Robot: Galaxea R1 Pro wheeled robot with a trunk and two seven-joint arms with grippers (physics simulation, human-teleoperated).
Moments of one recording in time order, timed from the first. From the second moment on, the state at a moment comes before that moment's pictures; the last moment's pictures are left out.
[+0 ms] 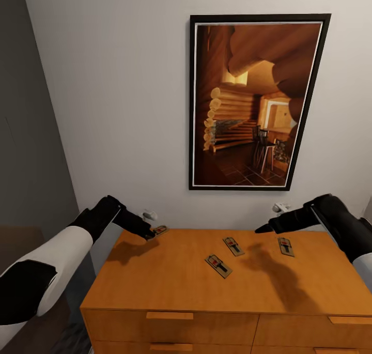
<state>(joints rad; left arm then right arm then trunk) -1.12 0.10 -0.32 -0.44 -0.27 0.74 -1.11 -0.92 -0.50 0.28 -0.95 0.06 1.04 1.10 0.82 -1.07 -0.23</state>
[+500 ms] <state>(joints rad) -1.12 0.09 -0.32 -0.44 -0.27 0.75 -1.11 -0.92 -0.31 0.27 -0.91 0.31 1.04 1.10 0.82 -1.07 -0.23</state>
